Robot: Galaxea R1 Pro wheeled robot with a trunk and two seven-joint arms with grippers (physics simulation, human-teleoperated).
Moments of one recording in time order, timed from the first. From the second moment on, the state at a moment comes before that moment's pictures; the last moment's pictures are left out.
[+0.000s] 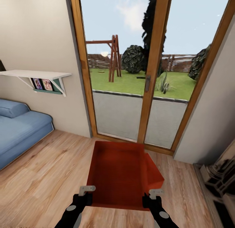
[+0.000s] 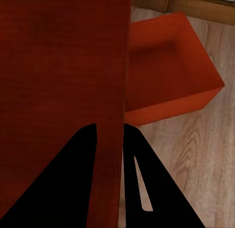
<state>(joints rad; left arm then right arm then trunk) -0.29 -0.10 -0.01 -0.79 -0.02 0.16 0.07 -0.37 0.04 0.19 -0.52 -0.14 -0.12 -0.10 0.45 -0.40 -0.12</state>
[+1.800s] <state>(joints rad) -0.29 -0.10 -0.01 -0.79 -0.02 0.16 0.07 -0.37 0.04 0.19 -0.52 -0.14 -0.12 -0.10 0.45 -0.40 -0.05</state>
